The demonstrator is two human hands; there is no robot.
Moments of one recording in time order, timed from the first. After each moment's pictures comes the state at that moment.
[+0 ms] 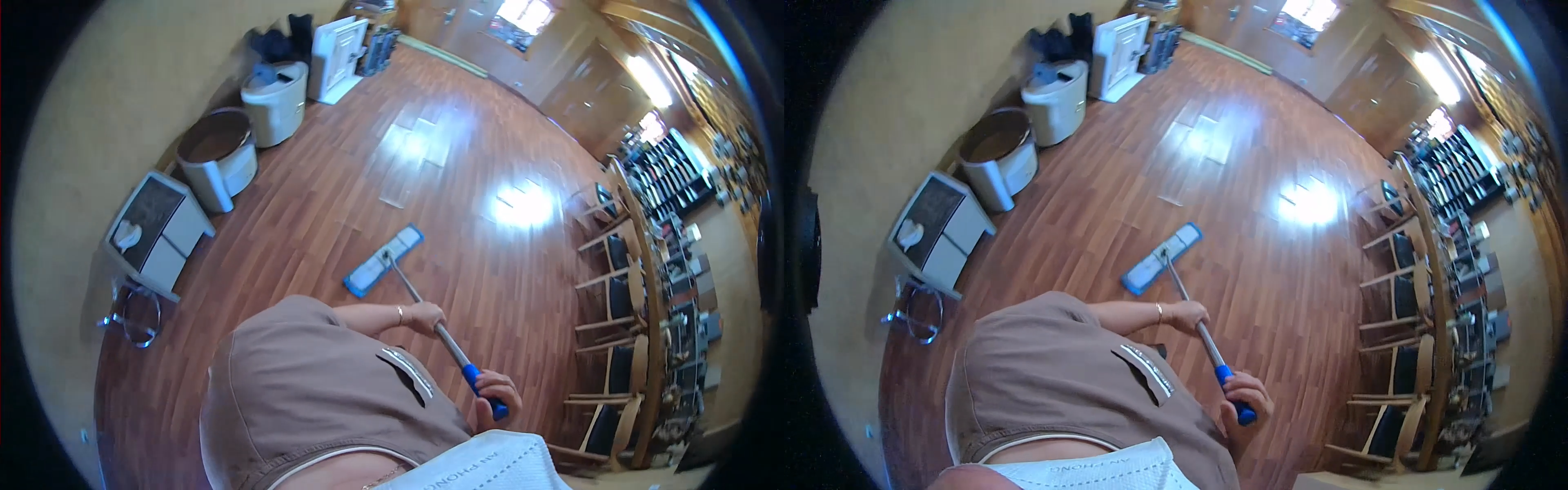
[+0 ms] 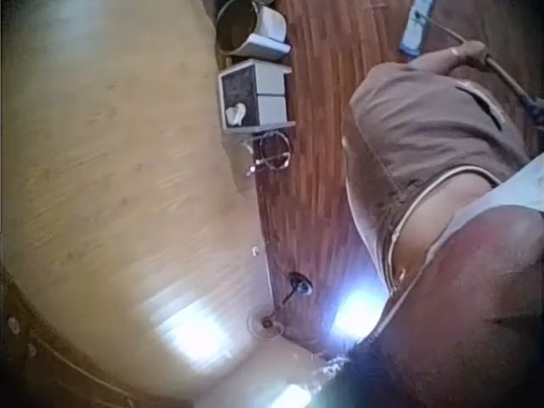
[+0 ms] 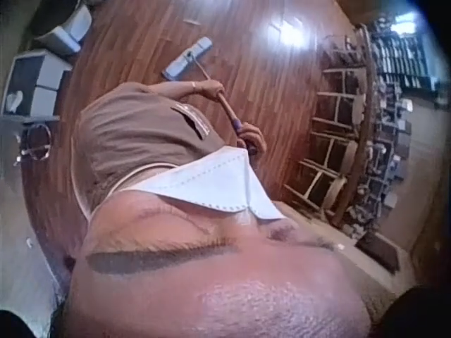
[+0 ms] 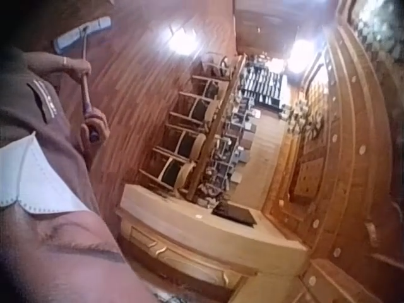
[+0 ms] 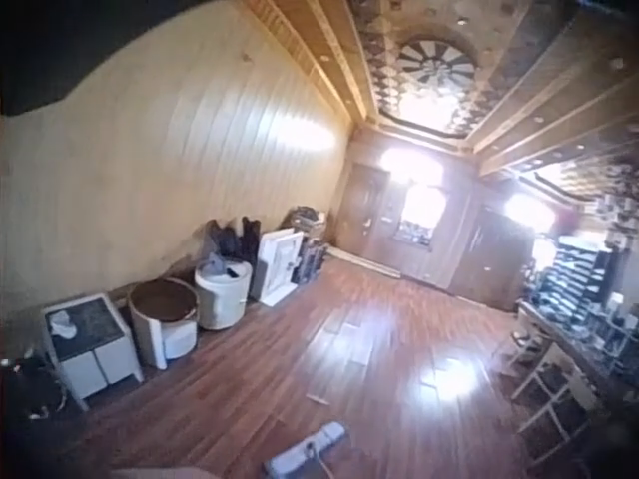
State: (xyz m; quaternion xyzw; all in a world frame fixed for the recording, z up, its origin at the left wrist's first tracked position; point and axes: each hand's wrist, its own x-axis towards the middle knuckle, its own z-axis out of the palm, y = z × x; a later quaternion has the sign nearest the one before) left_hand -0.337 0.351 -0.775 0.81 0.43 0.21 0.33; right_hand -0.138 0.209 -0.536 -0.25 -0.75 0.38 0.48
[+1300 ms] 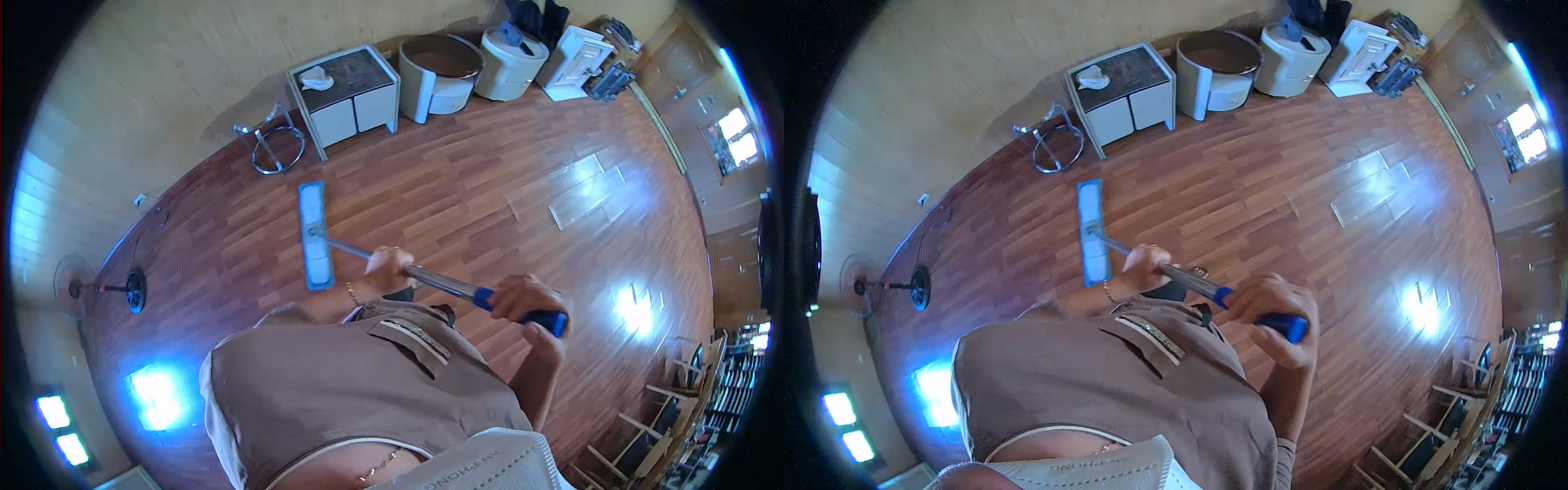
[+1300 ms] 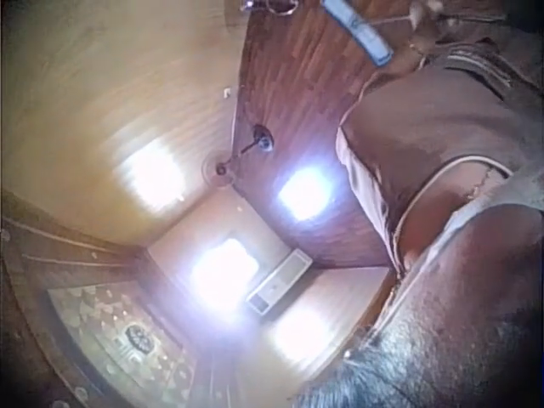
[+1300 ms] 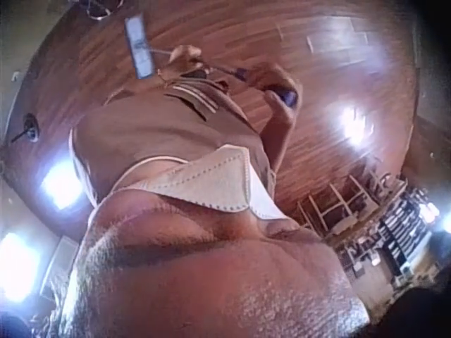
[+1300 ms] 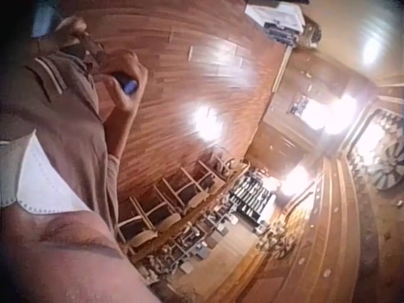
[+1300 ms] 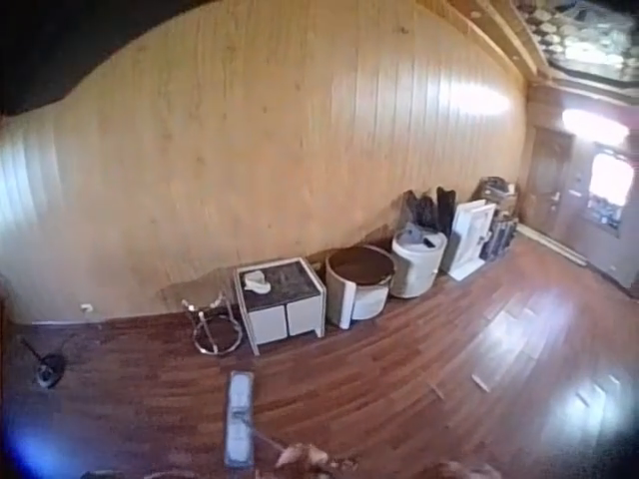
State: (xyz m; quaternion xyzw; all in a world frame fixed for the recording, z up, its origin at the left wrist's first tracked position) left_hand -0.431 -0.023 -0.752 0.32 0.87 0.37 0.06; right_hand -0.332 0.214 -0.529 0.21 -0.69 0.69 0.09
